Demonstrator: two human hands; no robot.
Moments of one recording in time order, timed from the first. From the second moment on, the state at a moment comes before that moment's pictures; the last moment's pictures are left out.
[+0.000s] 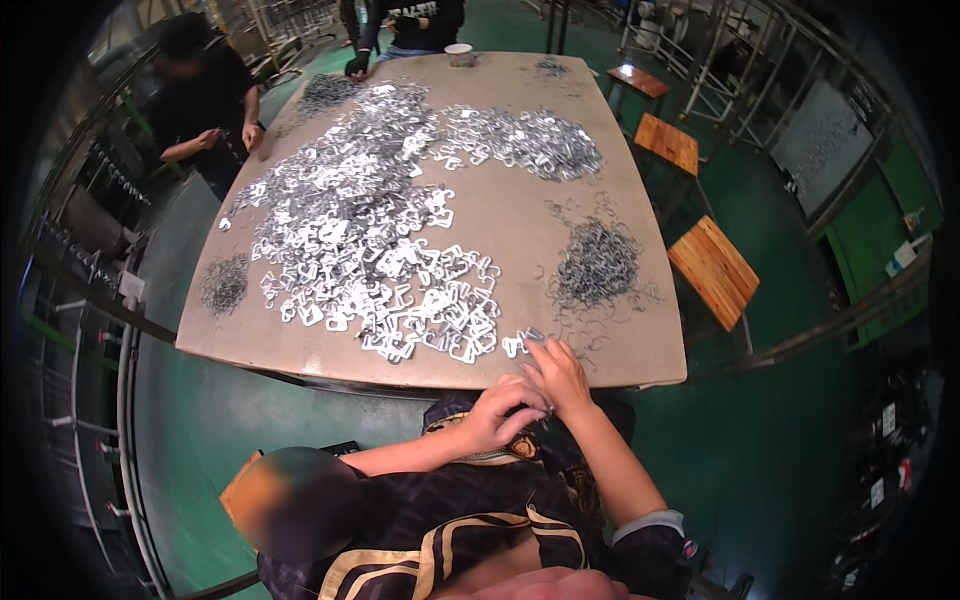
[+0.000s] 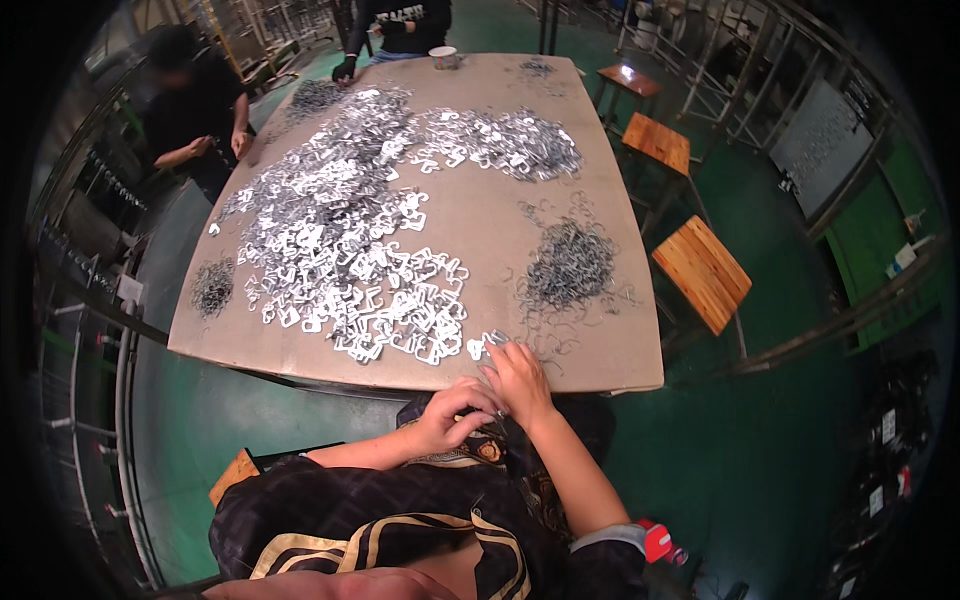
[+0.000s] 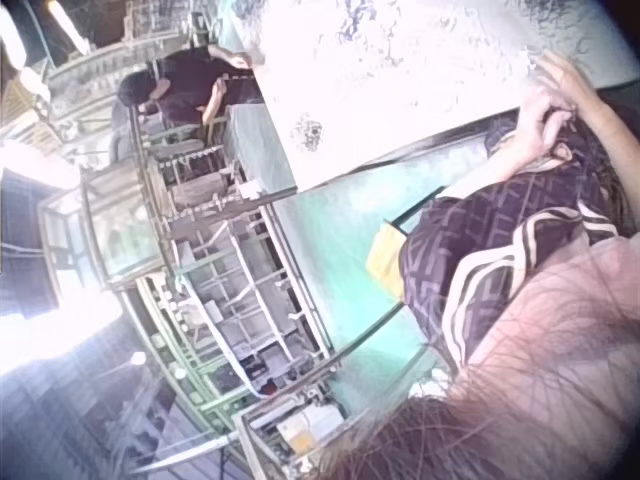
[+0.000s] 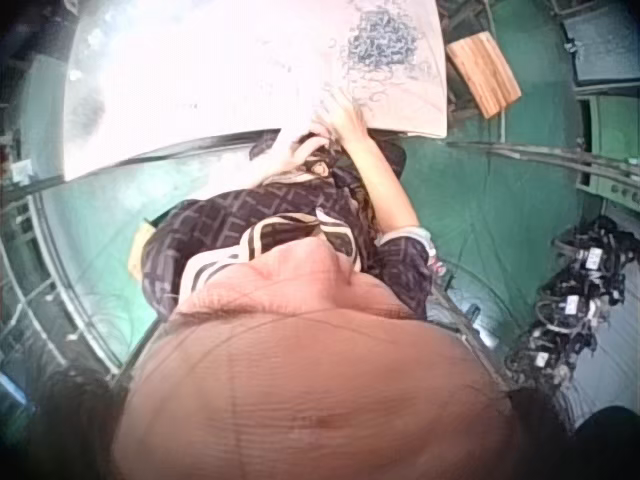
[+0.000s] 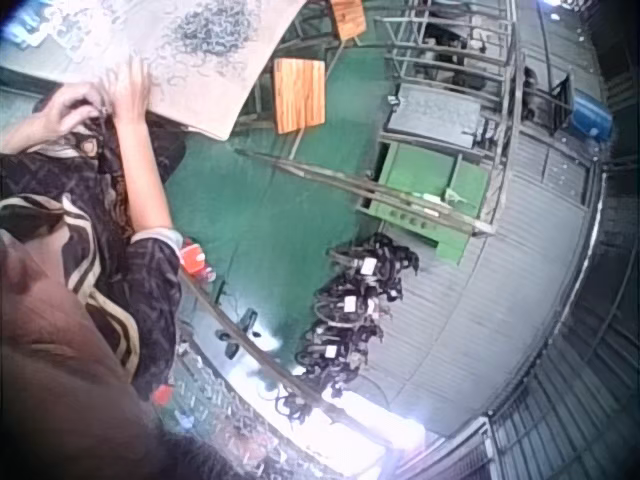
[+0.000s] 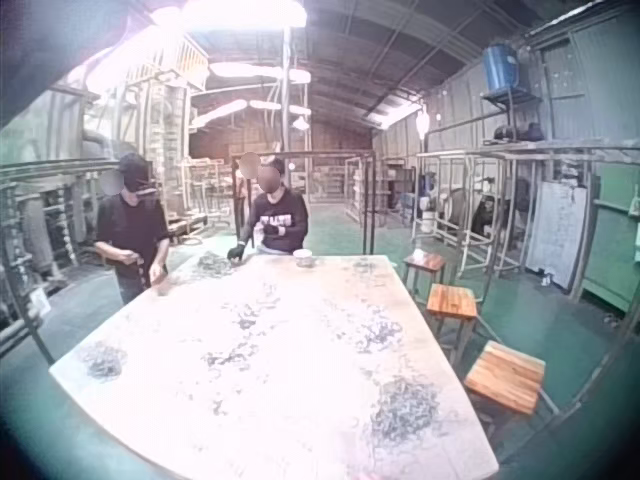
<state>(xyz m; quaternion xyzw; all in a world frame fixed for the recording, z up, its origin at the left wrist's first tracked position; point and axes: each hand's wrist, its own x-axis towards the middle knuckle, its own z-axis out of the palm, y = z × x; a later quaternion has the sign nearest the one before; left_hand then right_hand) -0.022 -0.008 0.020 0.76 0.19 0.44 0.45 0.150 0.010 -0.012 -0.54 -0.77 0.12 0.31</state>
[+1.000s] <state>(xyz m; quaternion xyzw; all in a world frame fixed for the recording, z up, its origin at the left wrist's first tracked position) -0.024 -0.014 0.018 0.75 0.21 0.44 0.45 0.148 0.000 0.022 -0.57 -0.65 0.23 0.44</state>
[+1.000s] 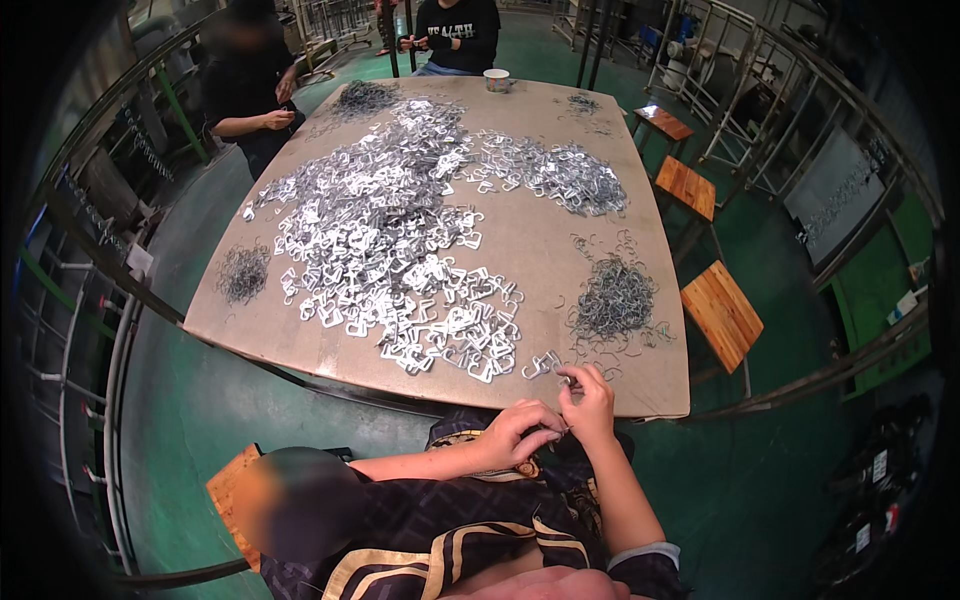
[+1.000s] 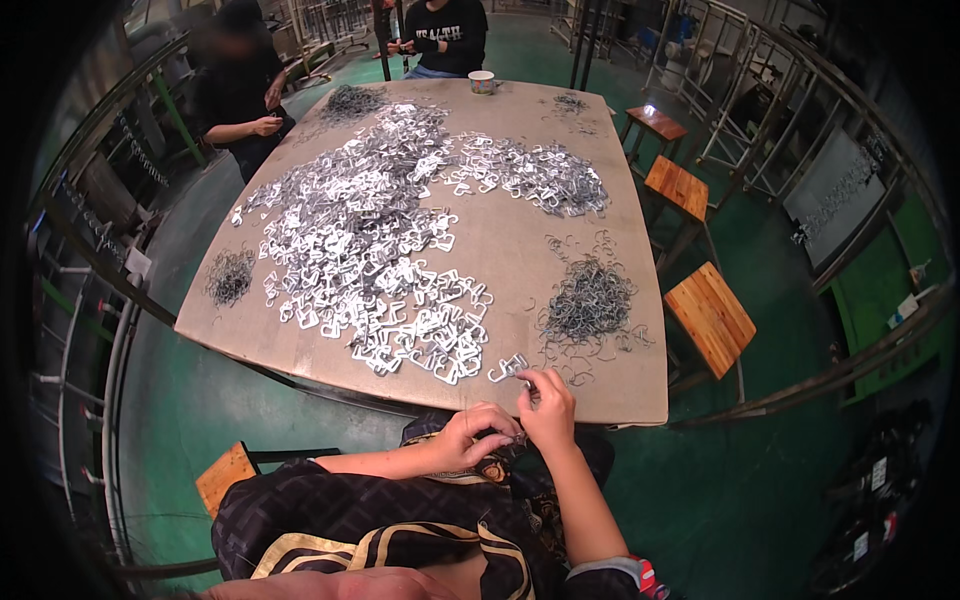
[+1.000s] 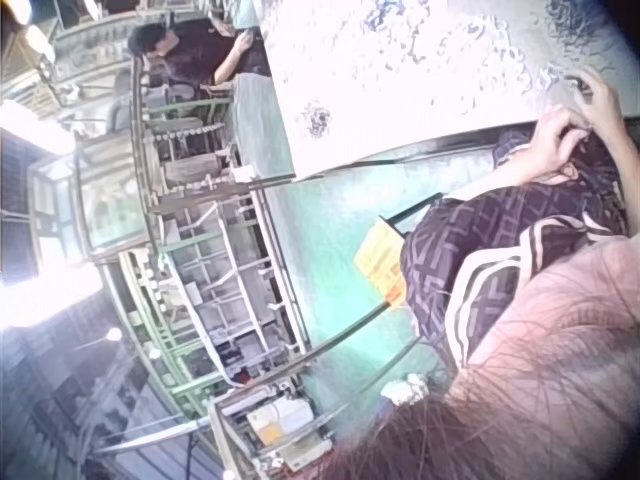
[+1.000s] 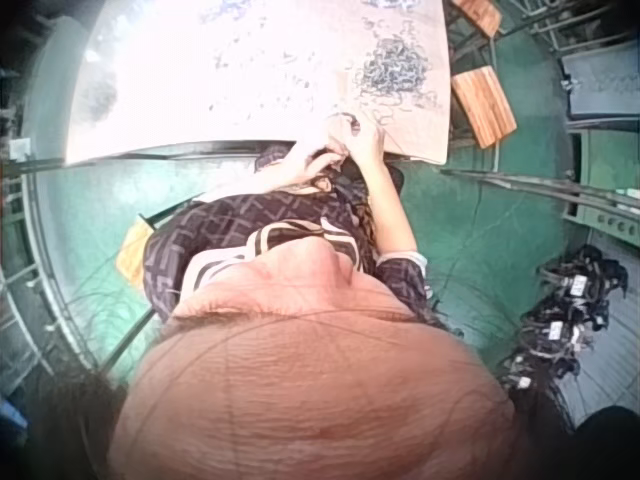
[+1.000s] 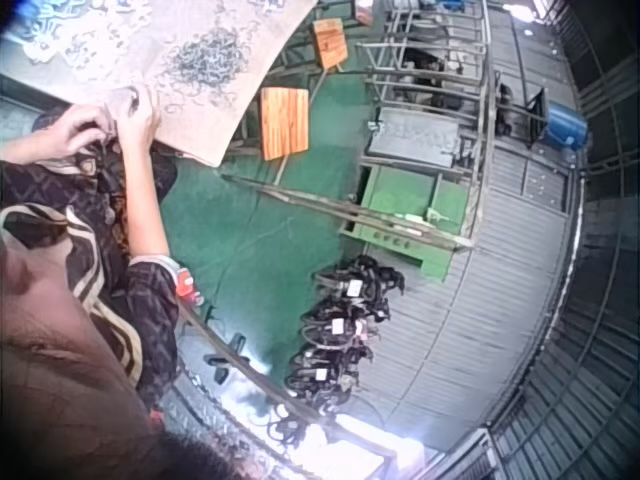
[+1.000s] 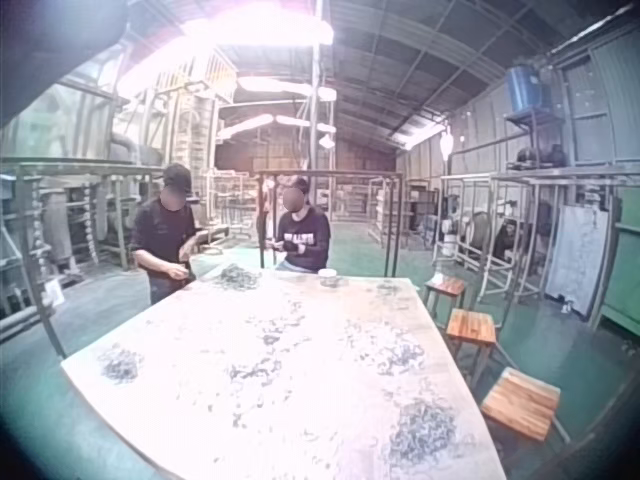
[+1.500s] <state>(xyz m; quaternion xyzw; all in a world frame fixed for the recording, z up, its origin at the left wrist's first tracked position) -0.005 -0.016 0.015 0.74 0.22 0.43 0.46 0.181 -0.060 0.043 -0.50 -0.48 0.43 0.58</state>
